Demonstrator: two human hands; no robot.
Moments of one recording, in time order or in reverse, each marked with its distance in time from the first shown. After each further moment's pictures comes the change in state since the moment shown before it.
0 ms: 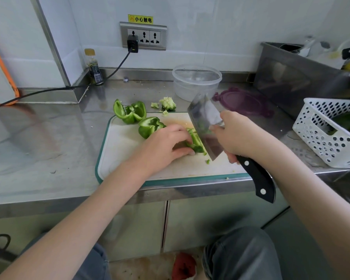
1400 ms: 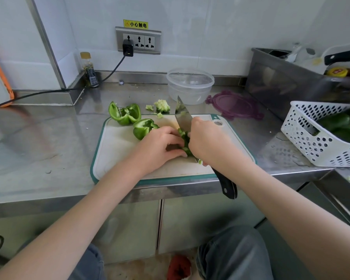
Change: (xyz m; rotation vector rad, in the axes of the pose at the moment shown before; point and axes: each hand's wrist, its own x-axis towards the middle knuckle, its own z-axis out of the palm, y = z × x) left_hand -0.001 0.000 0.002 -0.007 0.010 -0.040; right_hand 0.004 -0.018 0.034 -0.169 0.144 -0.156
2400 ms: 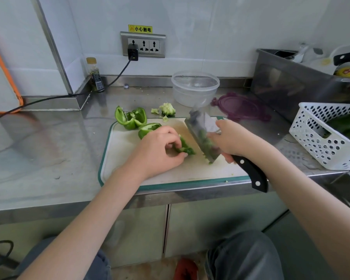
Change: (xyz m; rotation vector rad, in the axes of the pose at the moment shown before) left_hand -0.008 -0.002 -0.011 -0.082 0.076 -0.076; right_hand 0.019 0.035 -0.016 0.154 -0.211 0.218
